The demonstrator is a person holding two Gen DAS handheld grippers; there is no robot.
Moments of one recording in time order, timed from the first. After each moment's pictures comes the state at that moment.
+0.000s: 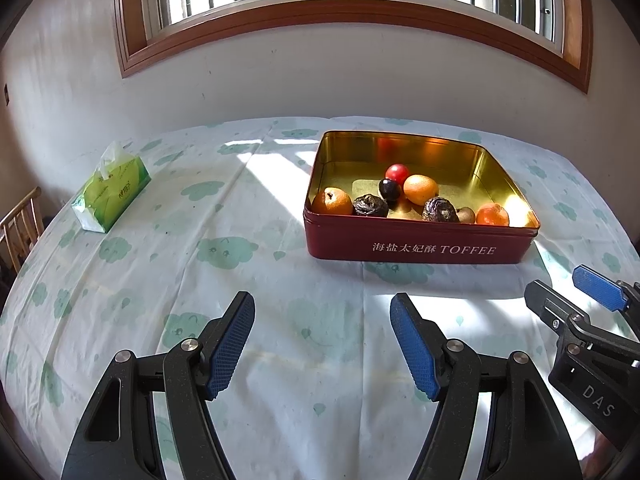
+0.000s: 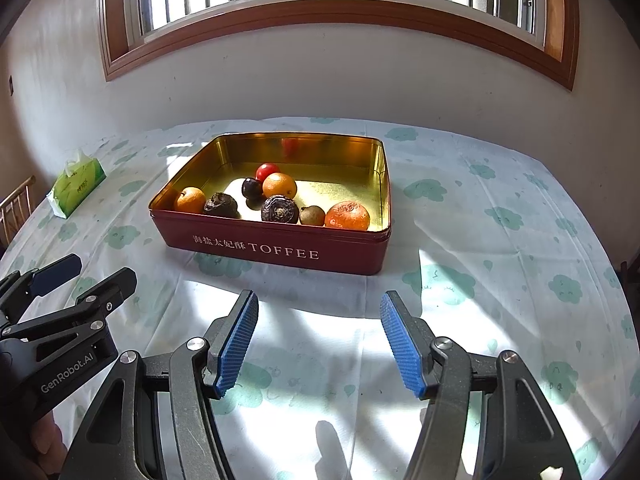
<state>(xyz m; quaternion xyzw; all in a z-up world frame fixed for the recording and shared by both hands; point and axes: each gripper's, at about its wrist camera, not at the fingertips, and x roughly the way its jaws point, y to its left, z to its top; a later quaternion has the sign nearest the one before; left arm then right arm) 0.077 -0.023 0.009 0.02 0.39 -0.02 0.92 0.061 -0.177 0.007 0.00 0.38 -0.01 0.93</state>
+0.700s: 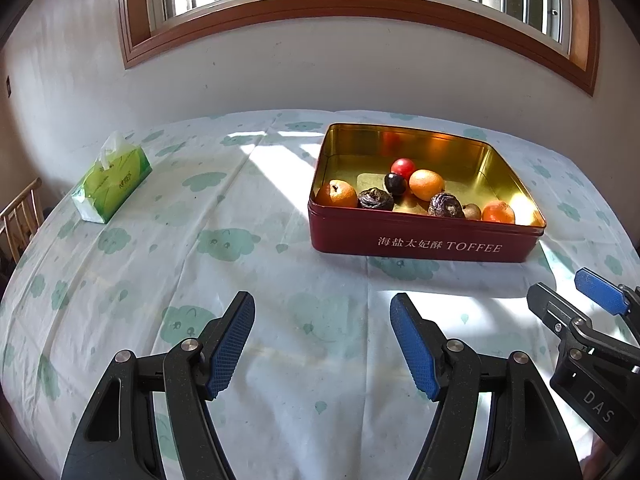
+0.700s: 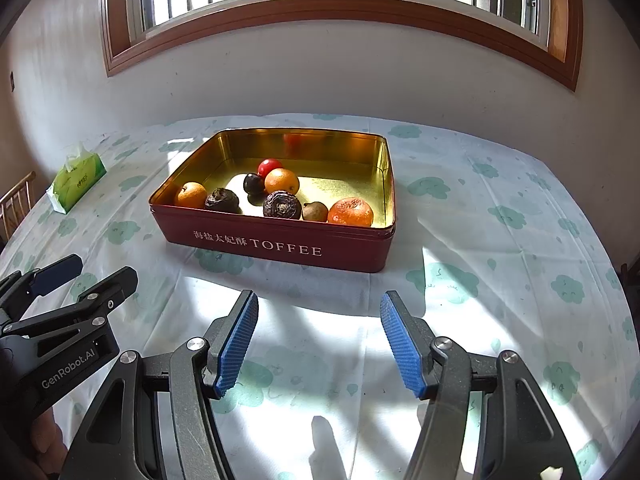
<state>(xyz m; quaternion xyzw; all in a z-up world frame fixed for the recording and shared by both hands) 0.081 -0.018 0.003 0.01 0.39 -0.01 0.92 0.063 -0.176 0.004 0.00 0.38 -0.01 0.92</state>
